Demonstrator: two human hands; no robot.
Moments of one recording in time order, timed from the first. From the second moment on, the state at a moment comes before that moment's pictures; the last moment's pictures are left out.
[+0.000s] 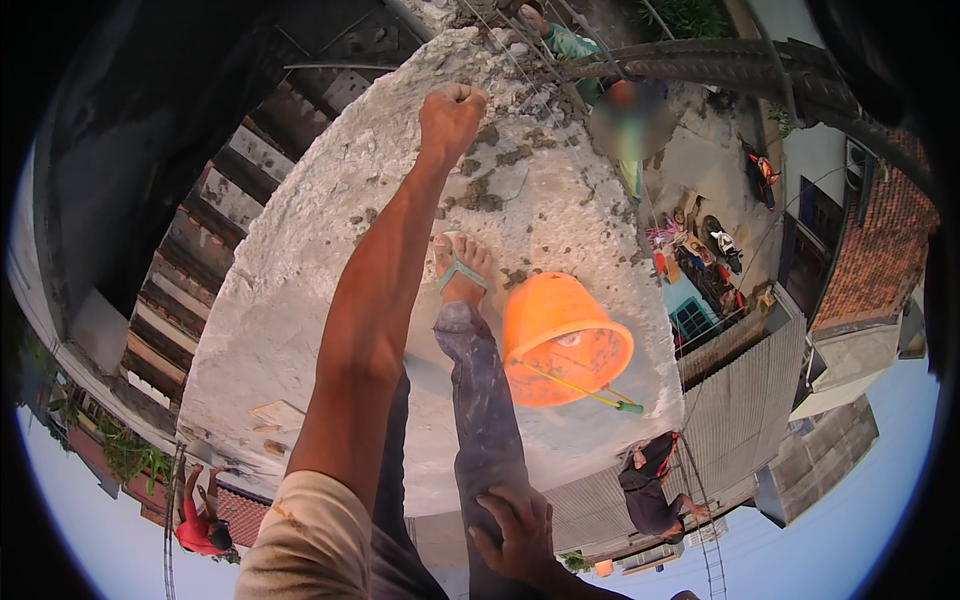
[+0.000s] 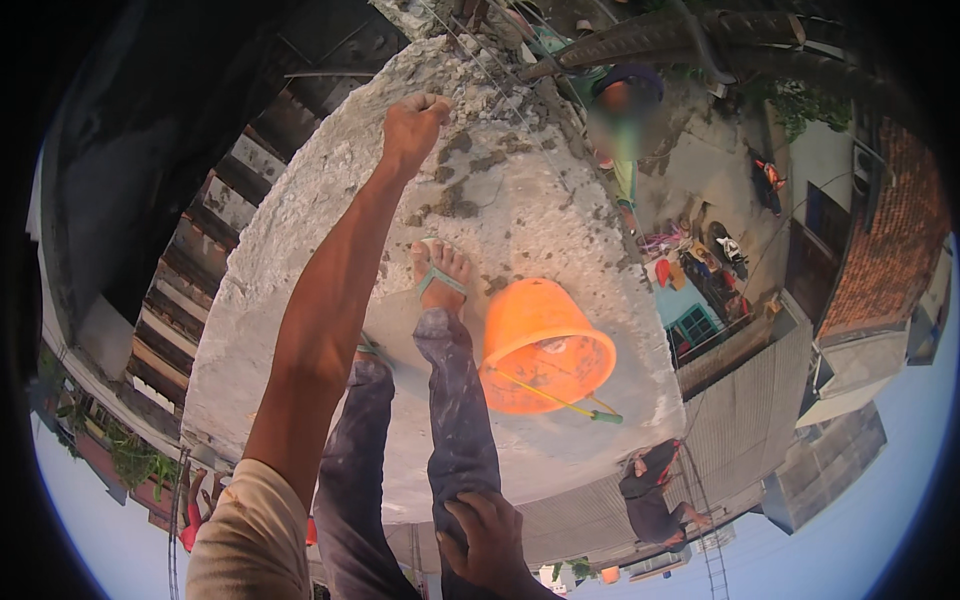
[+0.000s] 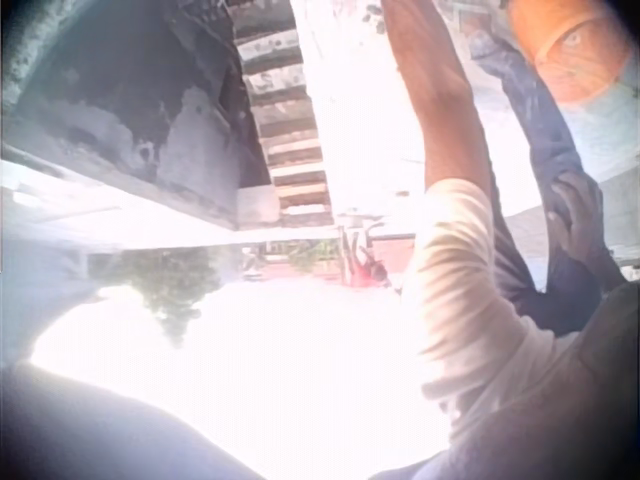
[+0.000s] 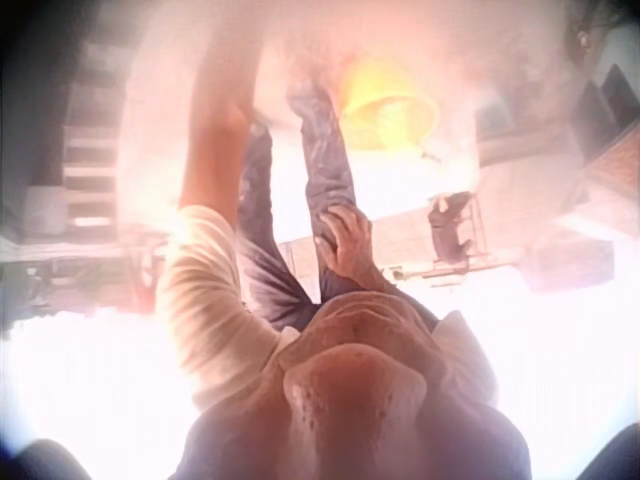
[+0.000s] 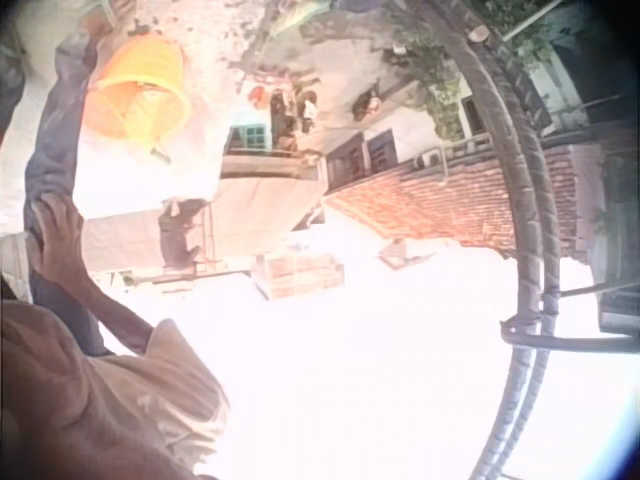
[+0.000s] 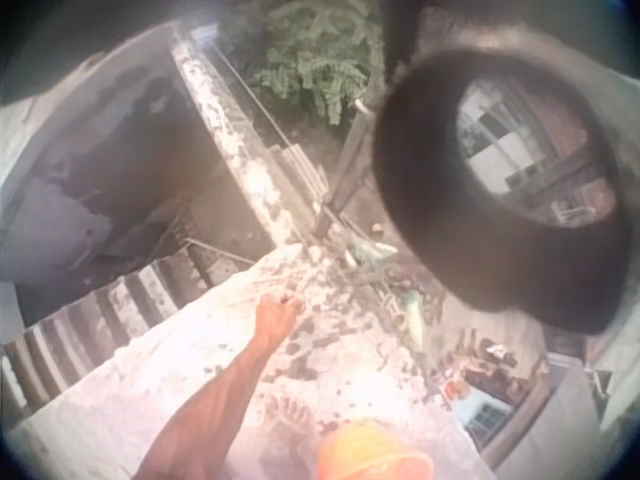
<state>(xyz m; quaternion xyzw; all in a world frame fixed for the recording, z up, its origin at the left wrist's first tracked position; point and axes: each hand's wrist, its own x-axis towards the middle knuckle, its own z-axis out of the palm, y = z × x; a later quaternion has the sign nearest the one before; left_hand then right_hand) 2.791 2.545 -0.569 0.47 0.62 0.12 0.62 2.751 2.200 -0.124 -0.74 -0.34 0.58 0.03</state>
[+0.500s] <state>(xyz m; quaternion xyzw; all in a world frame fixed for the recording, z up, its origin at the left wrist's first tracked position) 2.789 2.556 -0.595 0.51 0.64 0.10 0.57 2.744 2.227 -0.115 -0.77 -0.30 0.56 0.07</state>
